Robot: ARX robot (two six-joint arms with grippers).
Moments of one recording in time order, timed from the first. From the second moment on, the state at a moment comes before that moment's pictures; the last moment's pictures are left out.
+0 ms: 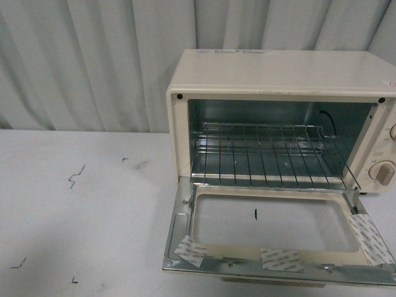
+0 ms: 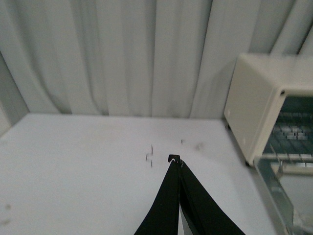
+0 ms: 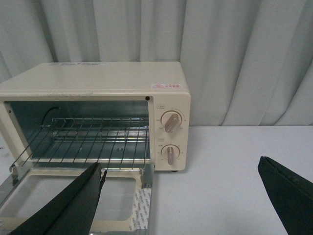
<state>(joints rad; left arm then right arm) 0.00 0.09 0.01 0.05 0.00 -0.02 0.00 0.00 0.01 0.00 0.00 -0.01</state>
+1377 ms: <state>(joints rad) 0.00 0.01 0.01 -0.01 0.00 -0.02 0.00 0.00 0.01 -0.01 0.00 -0.01</state>
